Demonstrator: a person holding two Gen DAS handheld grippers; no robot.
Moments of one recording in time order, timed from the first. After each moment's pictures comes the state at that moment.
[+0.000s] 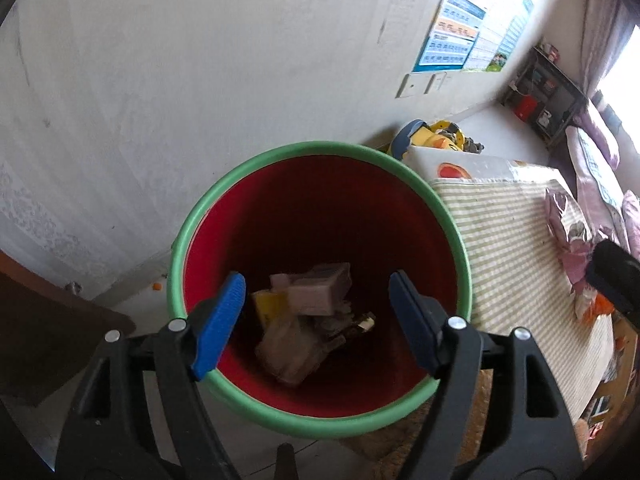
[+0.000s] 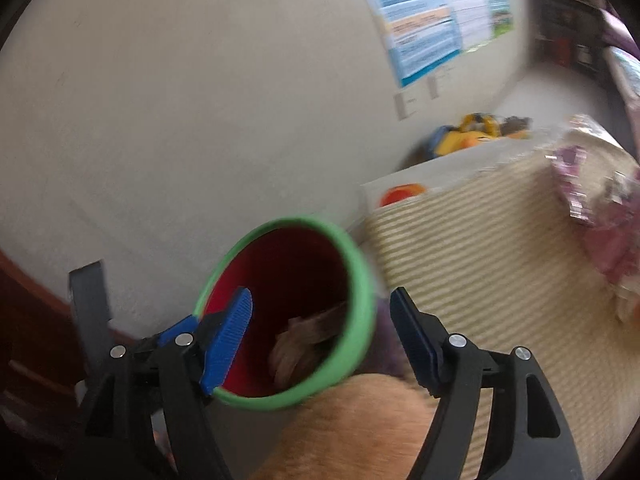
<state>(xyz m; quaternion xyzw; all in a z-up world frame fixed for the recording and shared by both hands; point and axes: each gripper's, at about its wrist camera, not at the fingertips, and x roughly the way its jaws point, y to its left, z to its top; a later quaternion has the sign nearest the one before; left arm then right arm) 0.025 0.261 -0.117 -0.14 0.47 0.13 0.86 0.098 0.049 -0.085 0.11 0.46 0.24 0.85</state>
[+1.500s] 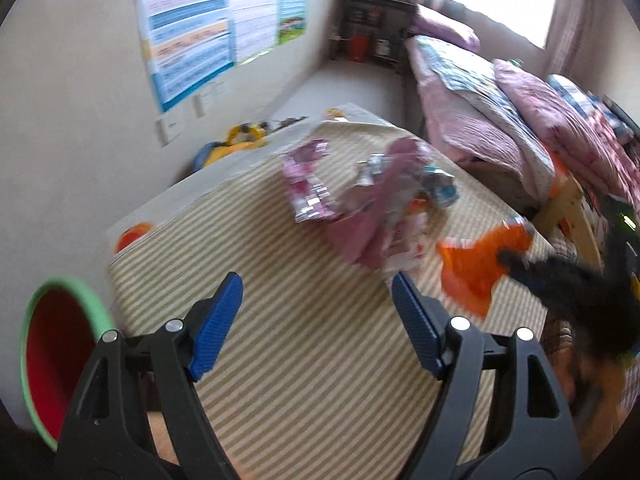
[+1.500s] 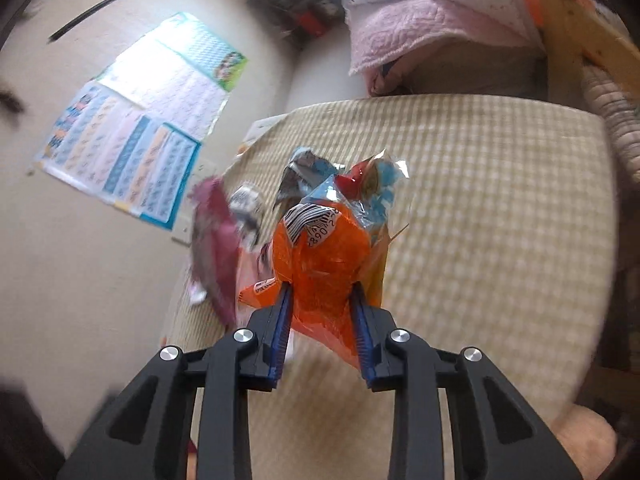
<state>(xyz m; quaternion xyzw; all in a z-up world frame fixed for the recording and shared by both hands) 0.113 -0.064 -0.080 0.03 0.44 -0.13 0.89 0.070 -0.293 -0.147 0.36 0.42 -0.02 0.83</state>
